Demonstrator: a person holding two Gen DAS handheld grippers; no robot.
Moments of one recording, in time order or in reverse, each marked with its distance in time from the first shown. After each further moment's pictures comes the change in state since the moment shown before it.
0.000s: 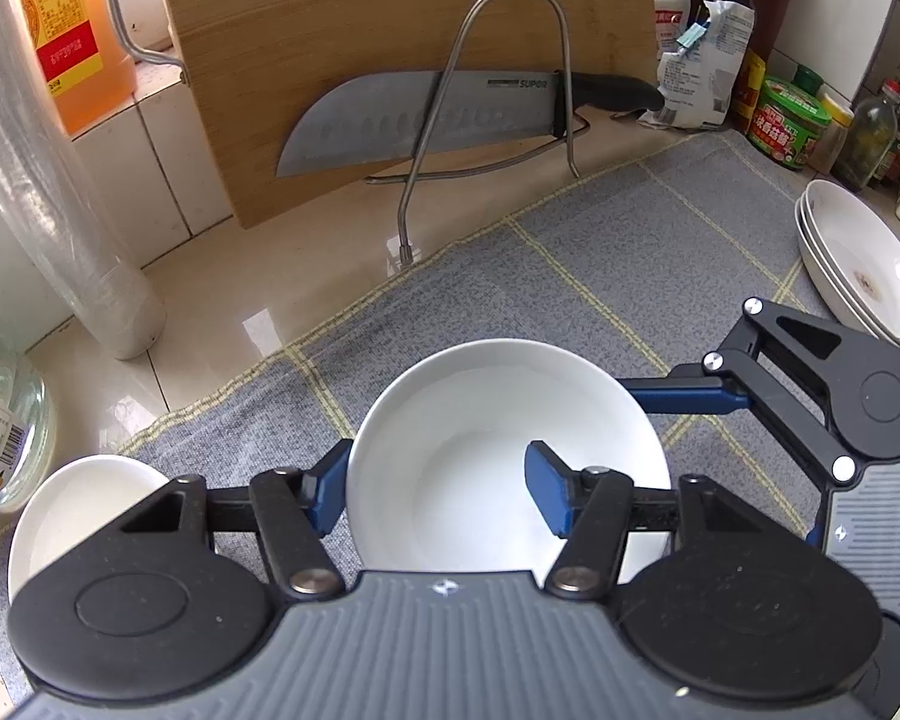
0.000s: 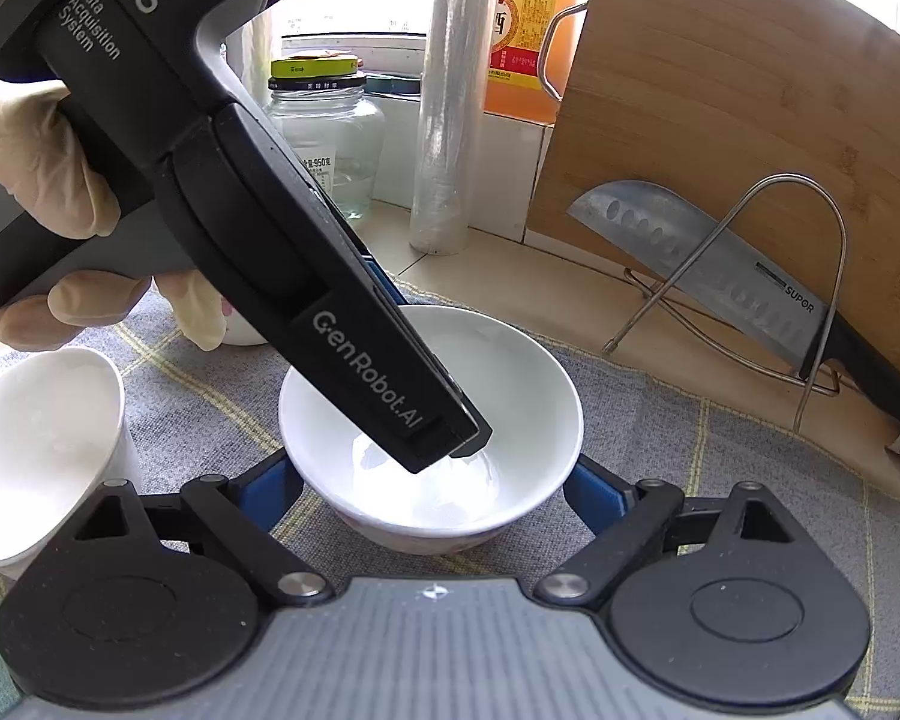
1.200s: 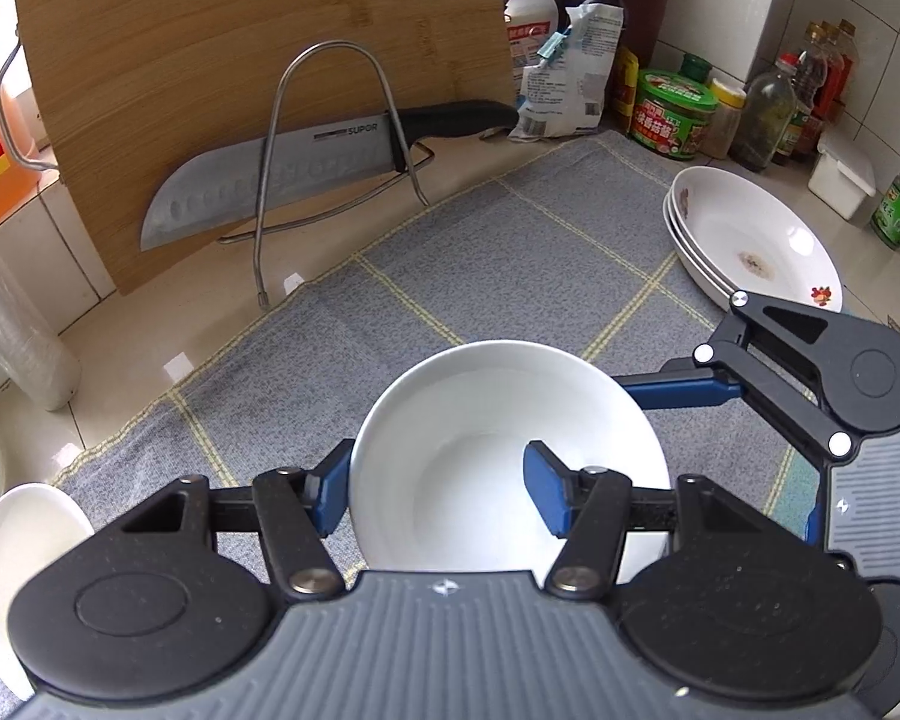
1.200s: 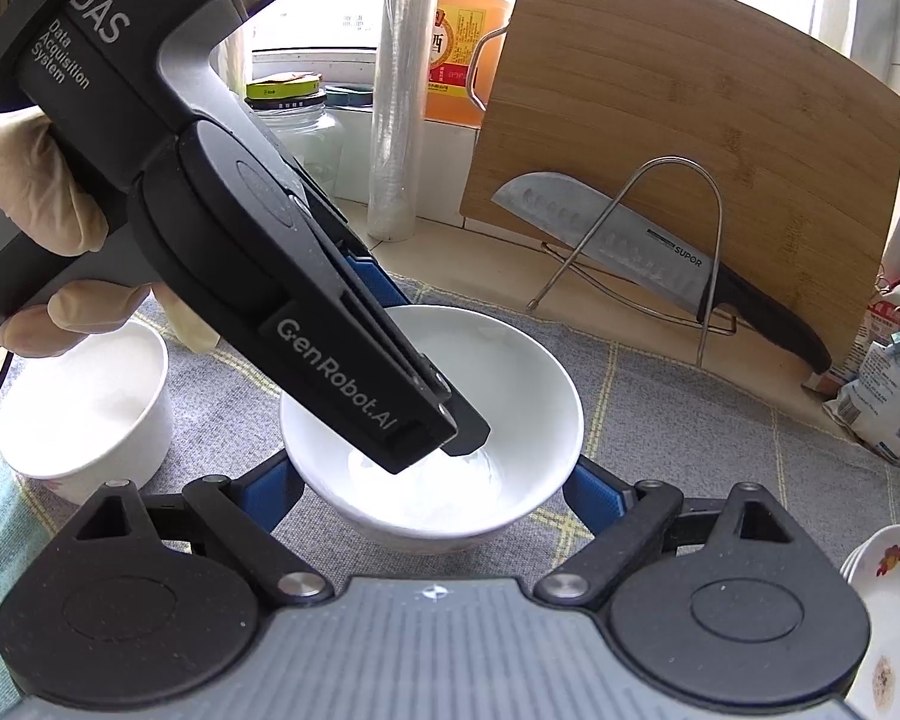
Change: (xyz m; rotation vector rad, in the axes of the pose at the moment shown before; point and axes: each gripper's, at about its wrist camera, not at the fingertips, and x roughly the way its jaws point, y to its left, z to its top) left arm -0.028 -0.069 0.001 0.114 -0.055 -0.095; right arm -0.071 -0.008 -0.024 0.060 0.021 -0.082
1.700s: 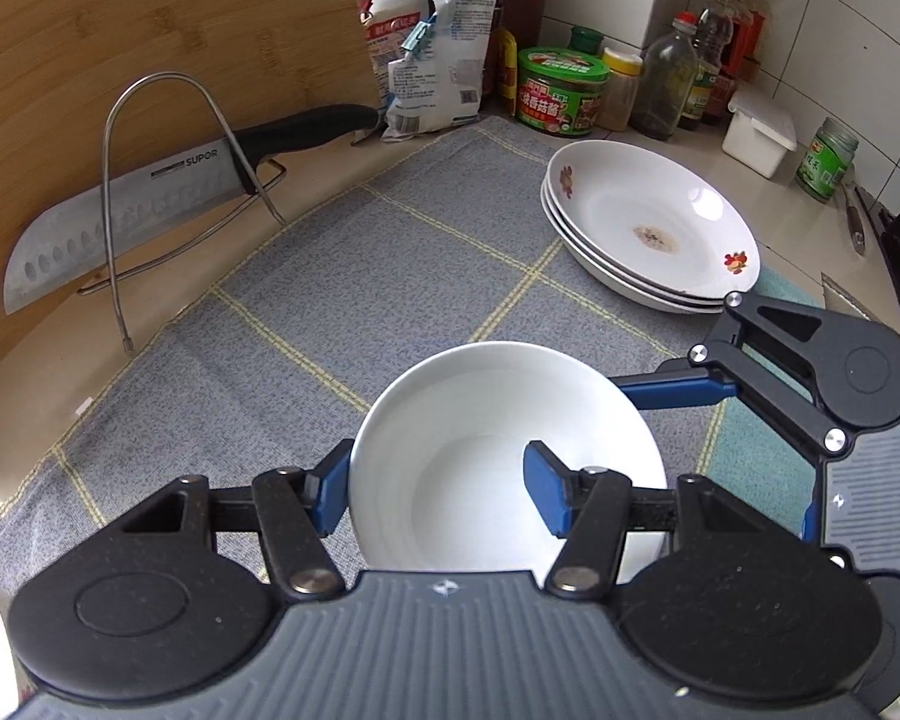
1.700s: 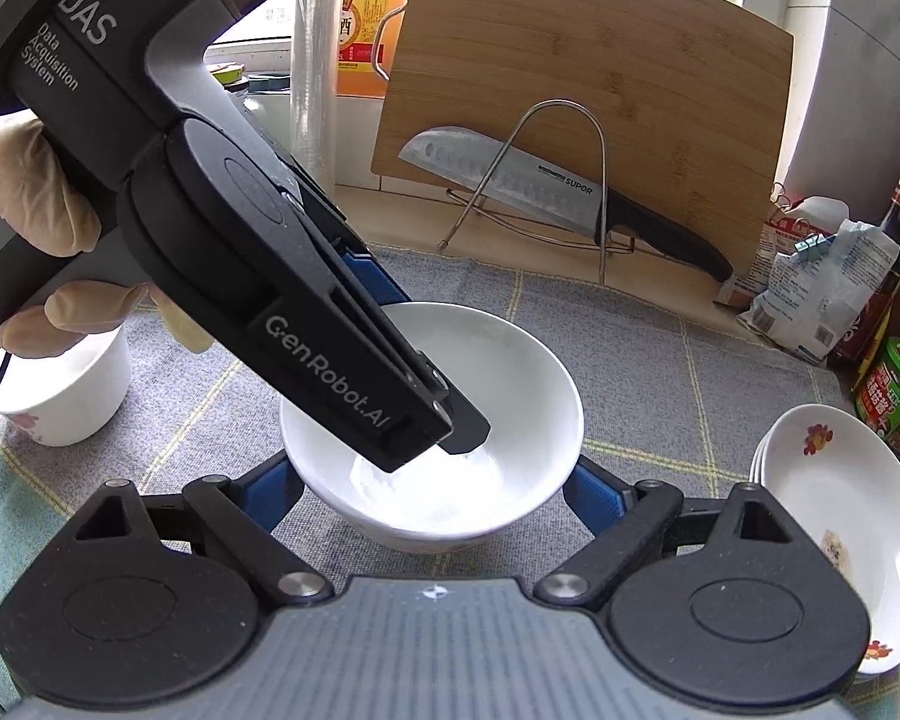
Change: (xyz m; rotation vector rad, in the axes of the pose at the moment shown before) left arm 0.018 -0.054 0.007 0.118 -0.003 -0.111; right arm -0.036 -0.014 -0.038 0.101 0.035 -0.122
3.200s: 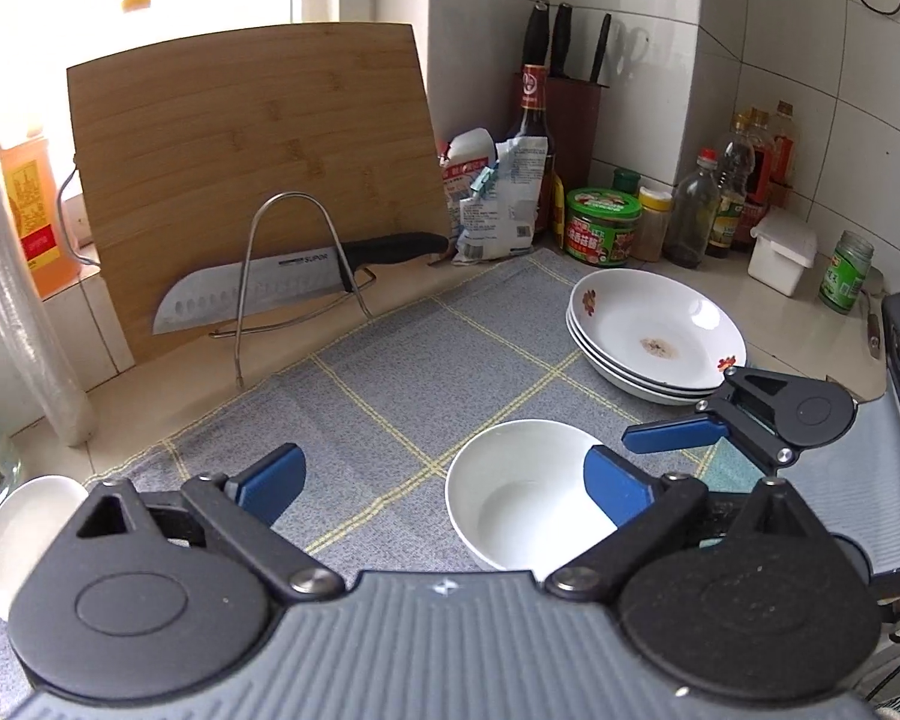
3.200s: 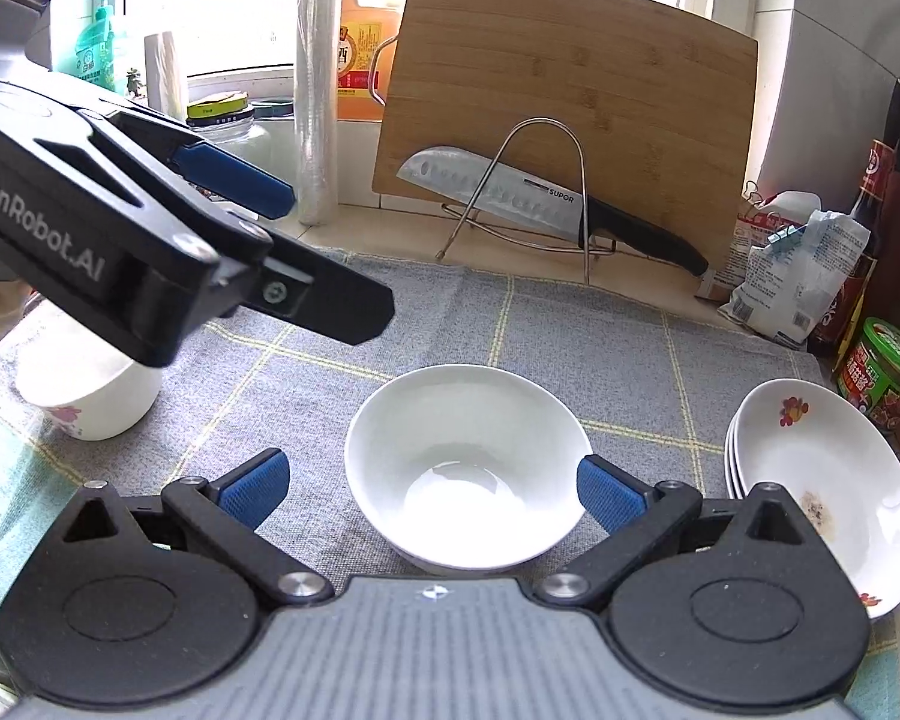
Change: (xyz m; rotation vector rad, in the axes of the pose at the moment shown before) left arm -0.095 -0.026 -0.049 -0.132 -0.294 0.183; right arm -0.032 0.005 -0.016 0.031 -0.044 0.011
